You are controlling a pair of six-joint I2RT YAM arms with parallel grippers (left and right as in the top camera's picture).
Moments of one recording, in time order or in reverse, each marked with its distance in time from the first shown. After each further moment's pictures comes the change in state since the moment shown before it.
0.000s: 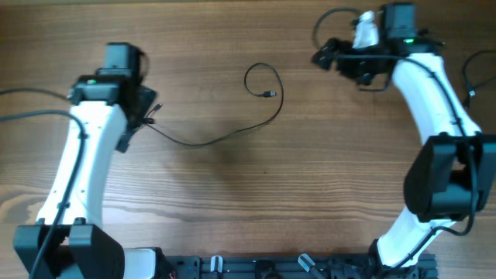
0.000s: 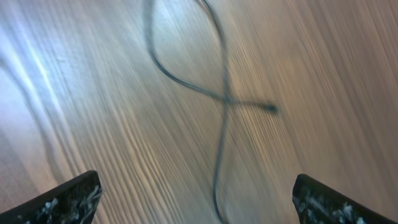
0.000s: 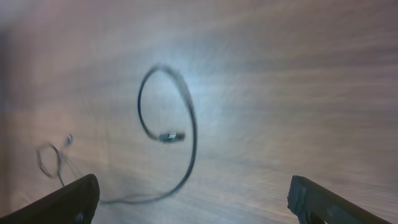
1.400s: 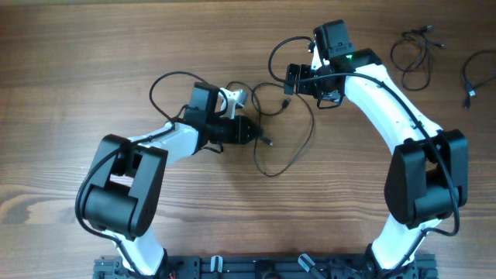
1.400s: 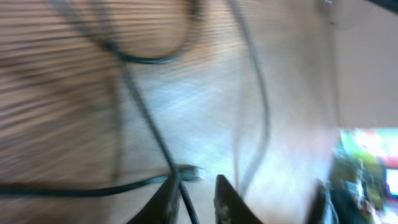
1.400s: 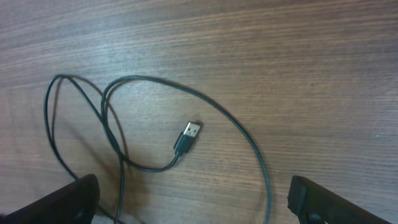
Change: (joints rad) left arm -0.342 0.334 -0.455 1.164 1.112 0.797; right arm 0.222 0.000 -0.058 0.000 0.357 0.121
